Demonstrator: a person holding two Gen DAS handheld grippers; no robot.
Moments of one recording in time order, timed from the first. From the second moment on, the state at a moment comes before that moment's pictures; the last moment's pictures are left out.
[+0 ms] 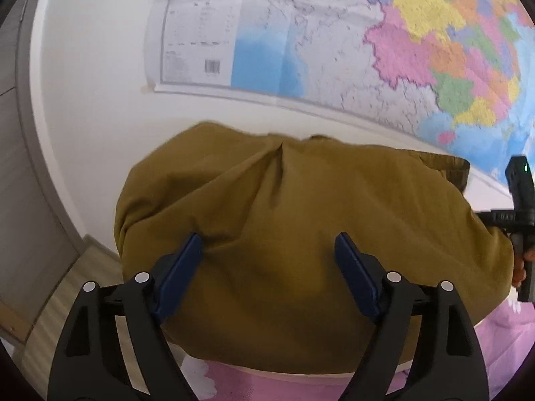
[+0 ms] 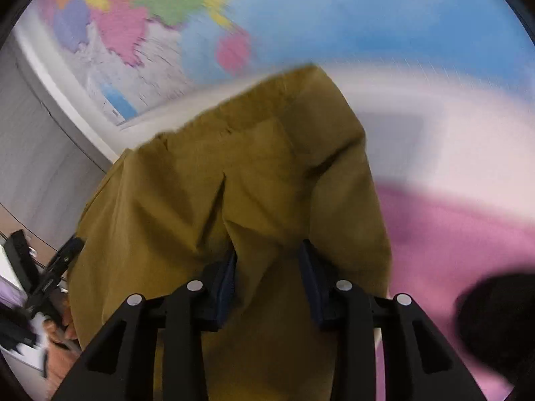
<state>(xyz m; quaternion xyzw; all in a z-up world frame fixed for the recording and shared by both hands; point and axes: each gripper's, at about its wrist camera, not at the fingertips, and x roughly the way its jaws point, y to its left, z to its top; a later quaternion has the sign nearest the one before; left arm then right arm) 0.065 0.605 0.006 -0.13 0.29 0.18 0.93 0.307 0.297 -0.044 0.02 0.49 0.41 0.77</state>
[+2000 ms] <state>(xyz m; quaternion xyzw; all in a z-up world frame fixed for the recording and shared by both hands) -0.070 0.344 0.028 -0.10 0.30 0.30 0.90 0.041 0.189 0.001 -0.08 0.29 0.42 0.86</state>
